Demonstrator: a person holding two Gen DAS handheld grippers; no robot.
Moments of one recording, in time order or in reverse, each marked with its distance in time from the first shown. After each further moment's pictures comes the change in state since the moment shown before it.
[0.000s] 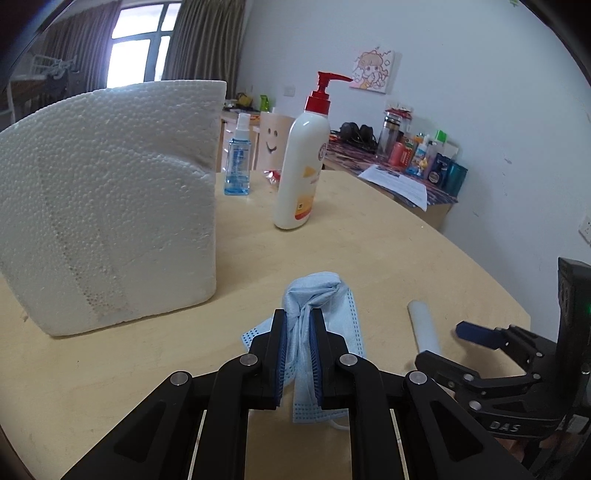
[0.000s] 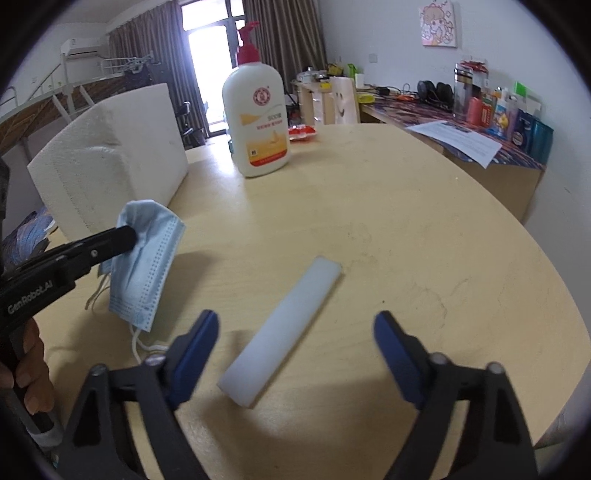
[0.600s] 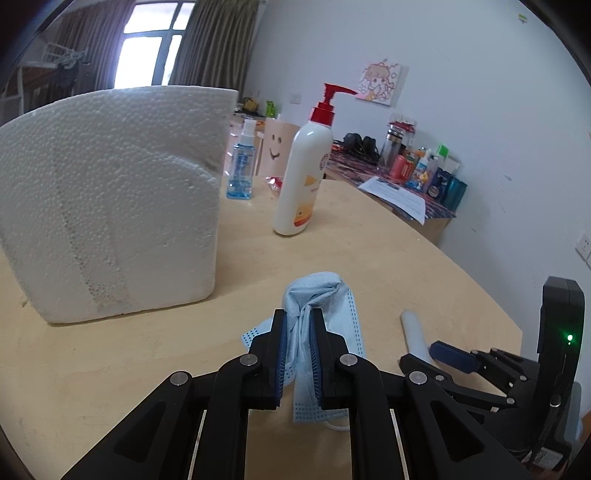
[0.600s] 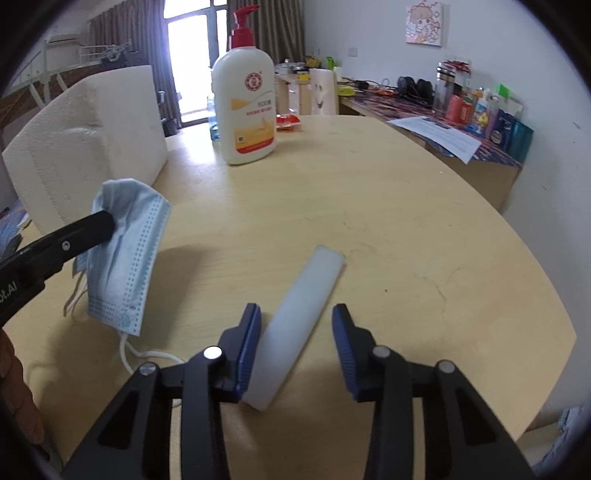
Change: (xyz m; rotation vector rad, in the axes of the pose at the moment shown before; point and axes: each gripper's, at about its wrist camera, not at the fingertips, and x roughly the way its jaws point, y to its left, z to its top) left arm -0.008 0.000 -0.002 -0.059 -0.036 -0.009; right arm 0.004 0.023 -0.005 0.011 0.034 -0.147
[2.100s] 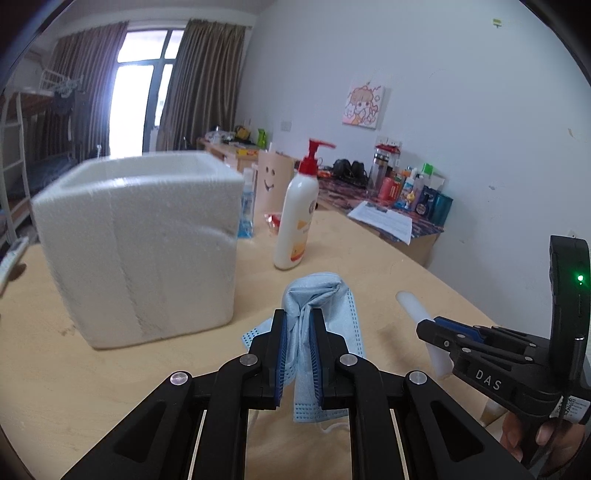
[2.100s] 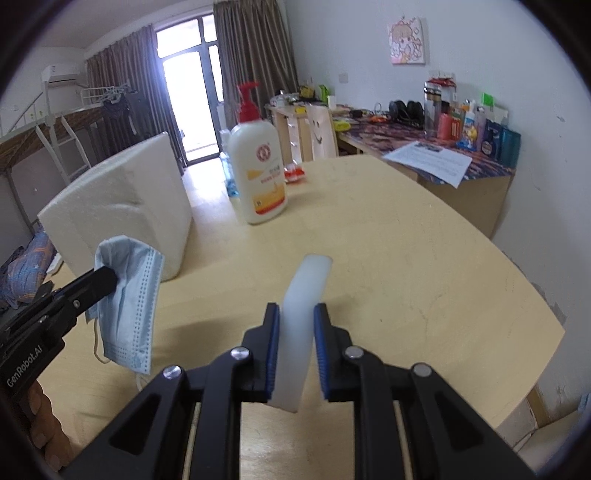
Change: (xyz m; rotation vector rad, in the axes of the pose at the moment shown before) left arm -0.064 -0.006 0.012 0.070 -0.107 -0.004; right arm -0.057 0.001 0.025 0.079 -0.135 0.080
